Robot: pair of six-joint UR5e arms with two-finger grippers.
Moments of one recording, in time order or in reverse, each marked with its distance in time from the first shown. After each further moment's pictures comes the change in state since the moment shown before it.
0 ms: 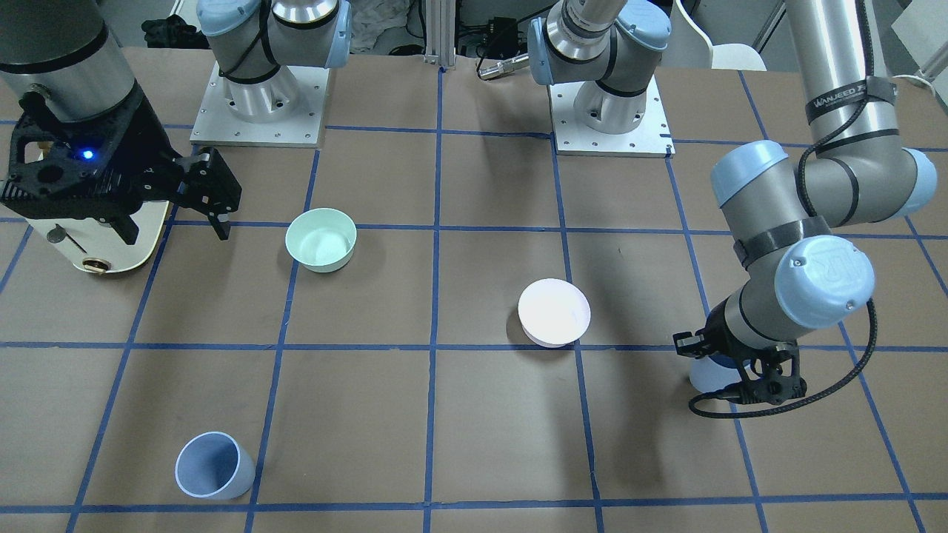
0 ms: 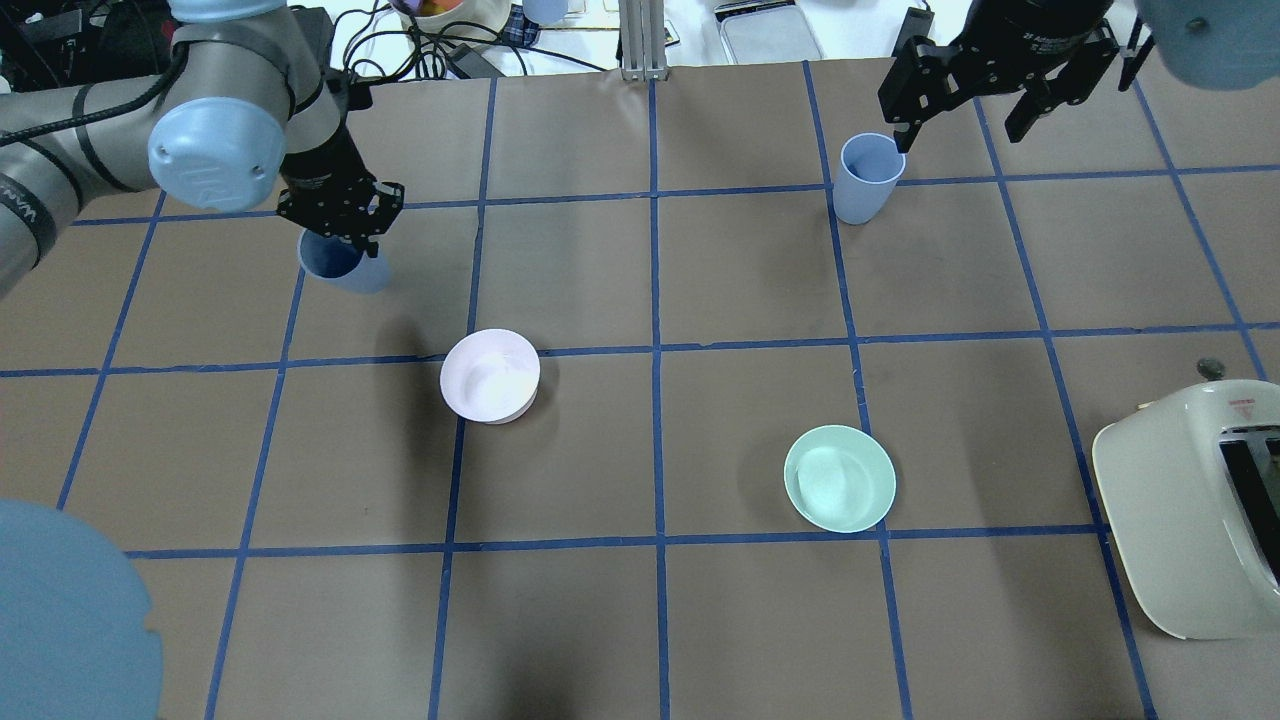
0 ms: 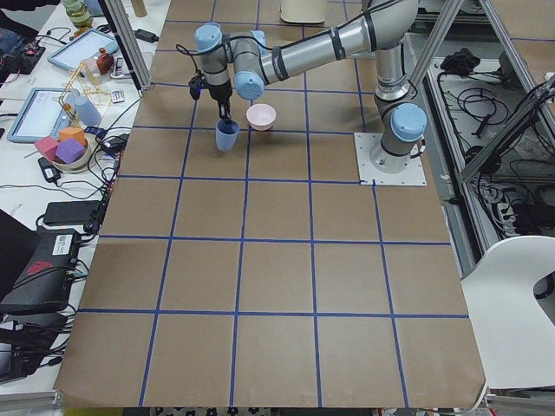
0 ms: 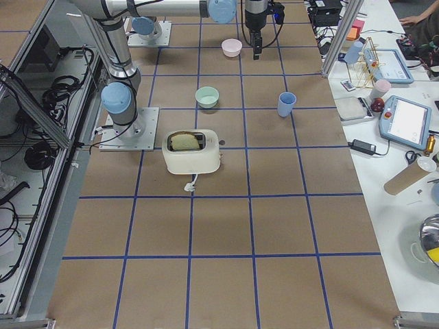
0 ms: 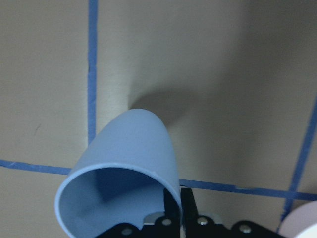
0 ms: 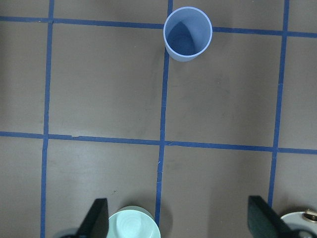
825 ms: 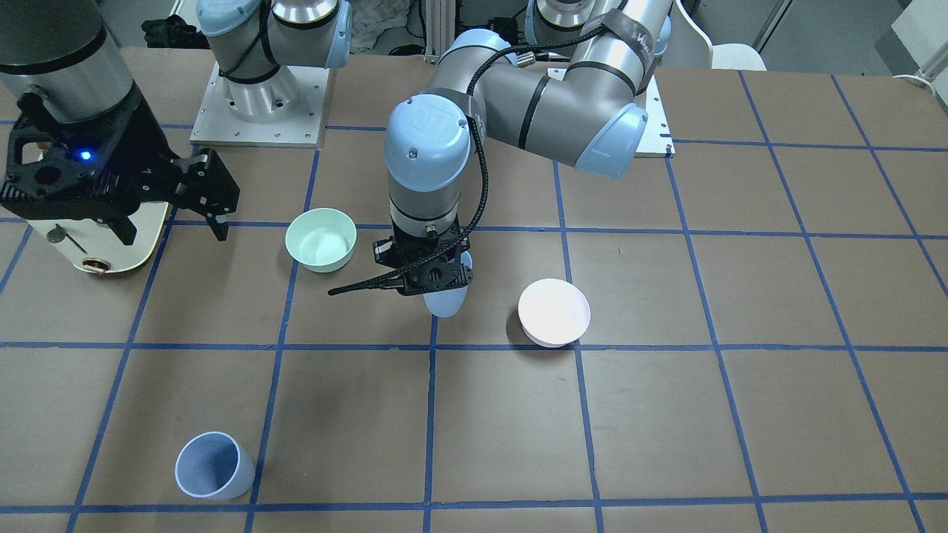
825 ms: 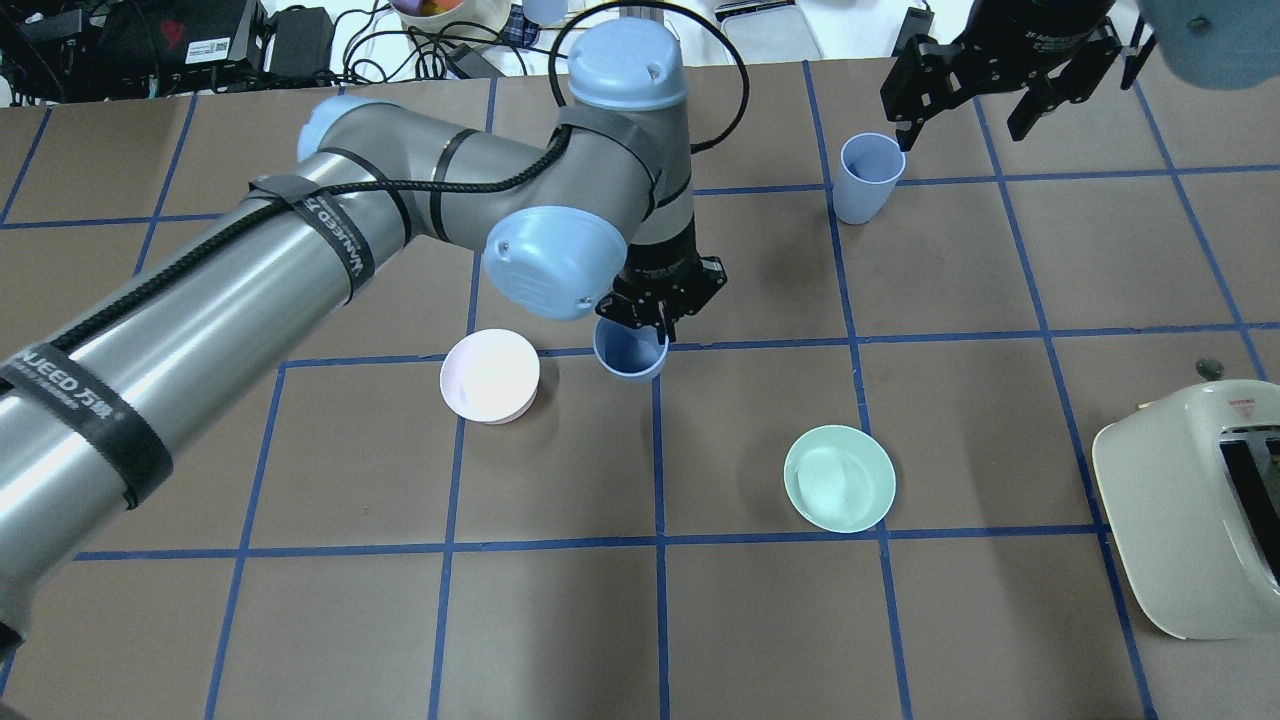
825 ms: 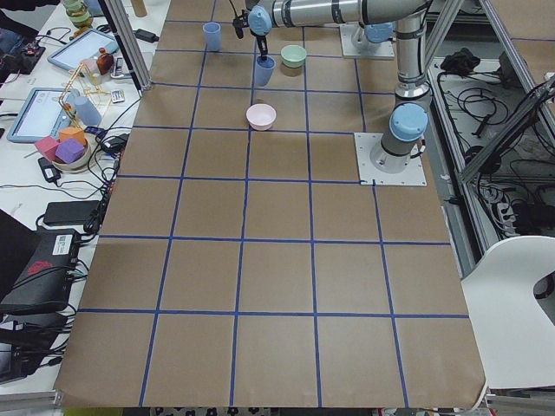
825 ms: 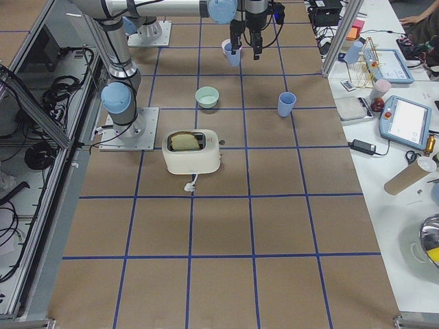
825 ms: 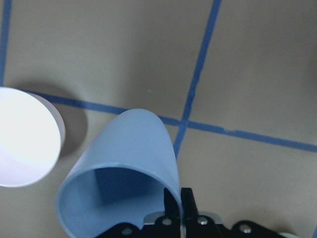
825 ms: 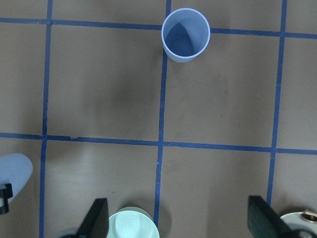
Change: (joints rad) left arm -0.457 -0.027 -0.036 -0.011 -0.144 -0.584; right arm -0.001 0.000 -0.001 -0.003 -0.002 0.000
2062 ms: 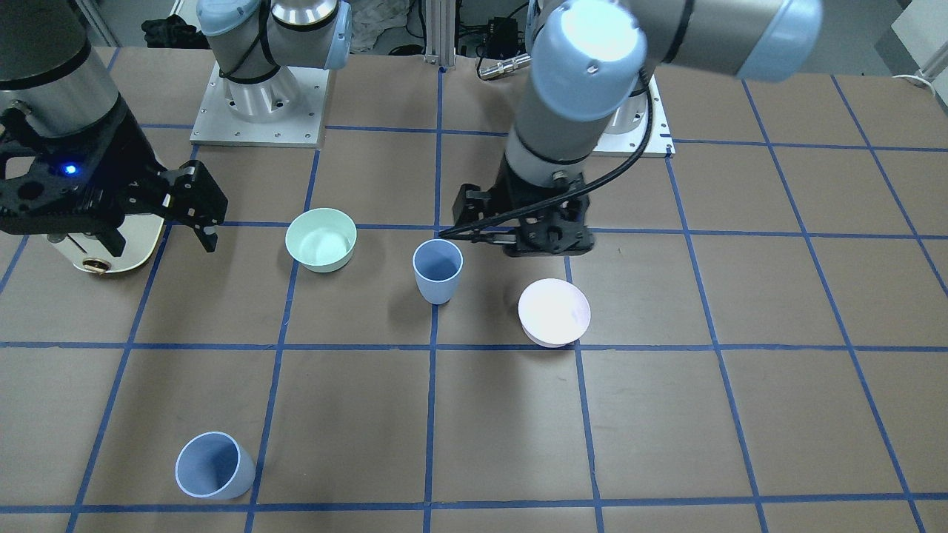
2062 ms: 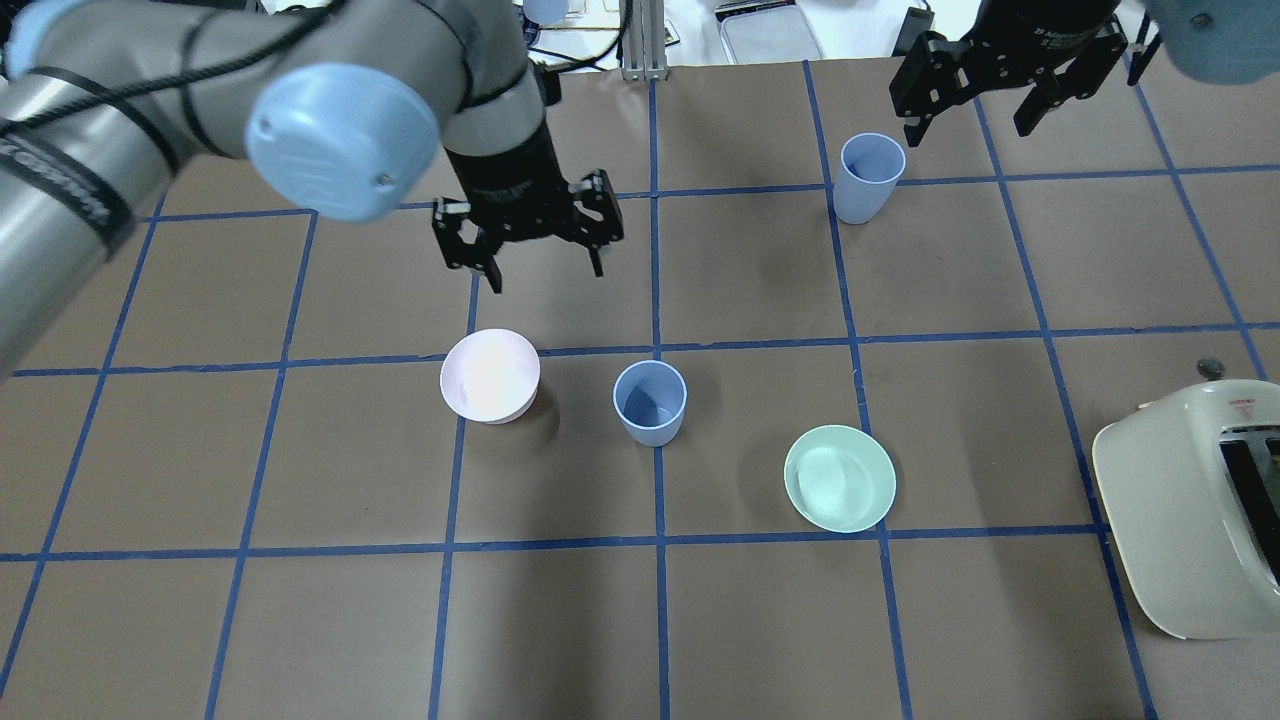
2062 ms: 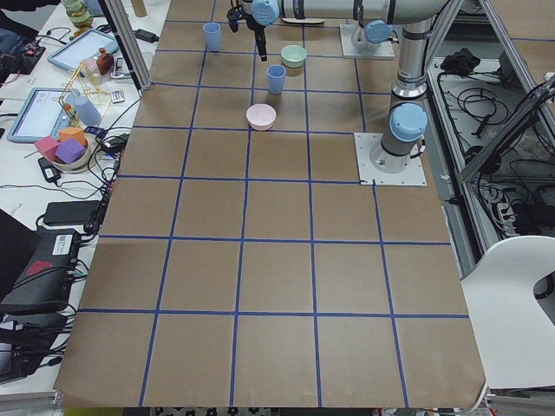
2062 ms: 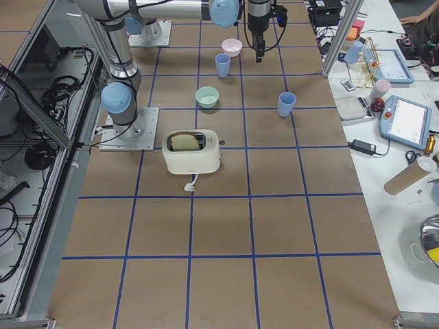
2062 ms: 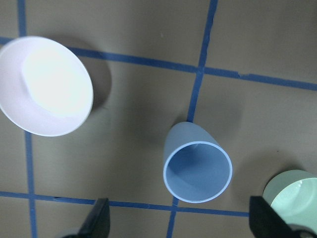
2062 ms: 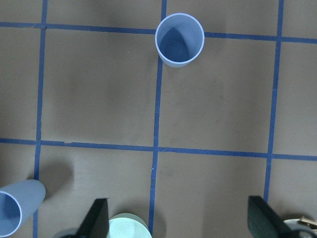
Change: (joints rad) left arm 0.253 0.201 0.120 -0.296 0.004 0.369; right arm -0.031 0.035 -0.009 -0.030 0.005 -0.022
